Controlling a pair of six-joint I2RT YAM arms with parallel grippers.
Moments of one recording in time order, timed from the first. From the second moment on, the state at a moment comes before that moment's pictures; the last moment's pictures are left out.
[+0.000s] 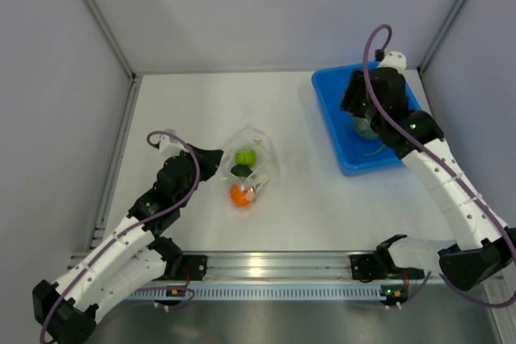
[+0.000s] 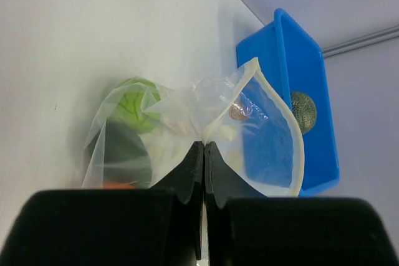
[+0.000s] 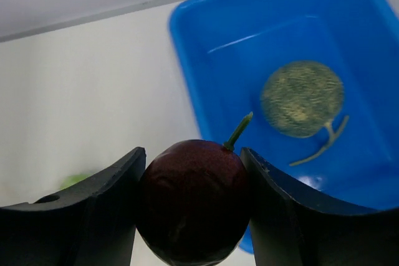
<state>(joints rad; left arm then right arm) -0.61 0.70 0.56 -0.14 -0.34 -1.02 0.53 1.23 1.45 -0.66 0.43 0.43</state>
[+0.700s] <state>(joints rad) -0.61 0.70 0.59 -0.14 -0.32 -1.02 0.18 1.36 0.97 -0.54 0.31 0.36</state>
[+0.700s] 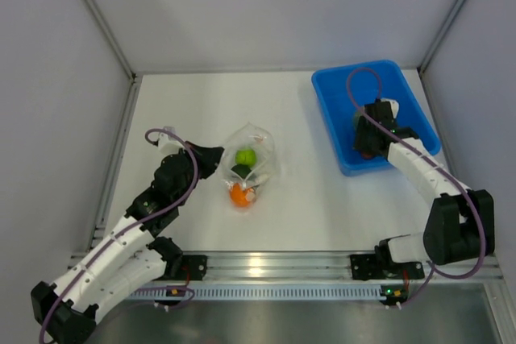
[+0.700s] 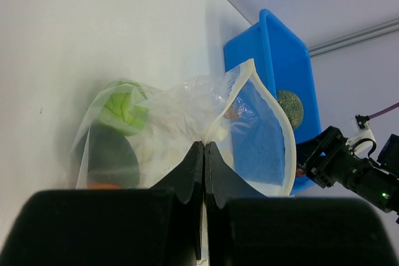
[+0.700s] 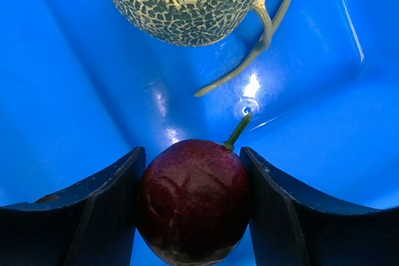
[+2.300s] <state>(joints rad) -0.61 0.69 0.62 -0.14 -0.30 -1.03 1.07 1.64 1.65 -0.66 0.38 0.58</state>
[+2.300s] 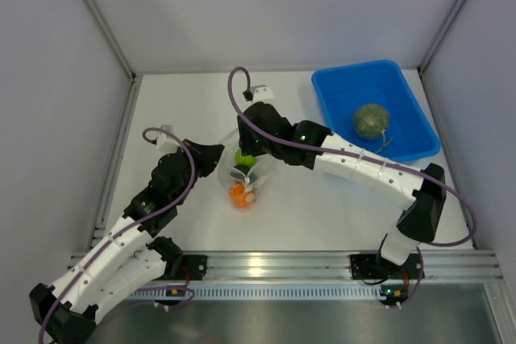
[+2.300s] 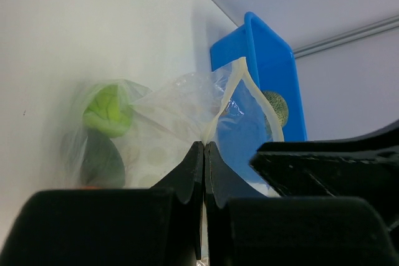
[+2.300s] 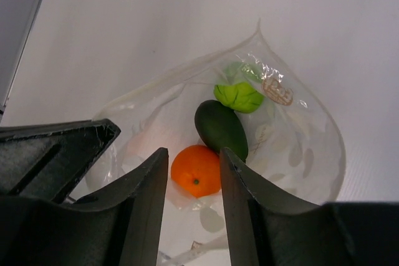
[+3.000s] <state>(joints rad) -0.62 0.69 0.62 -0.14 -0.31 -1.09 1.05 1.92 1.73 -0.66 0.40 0.77</state>
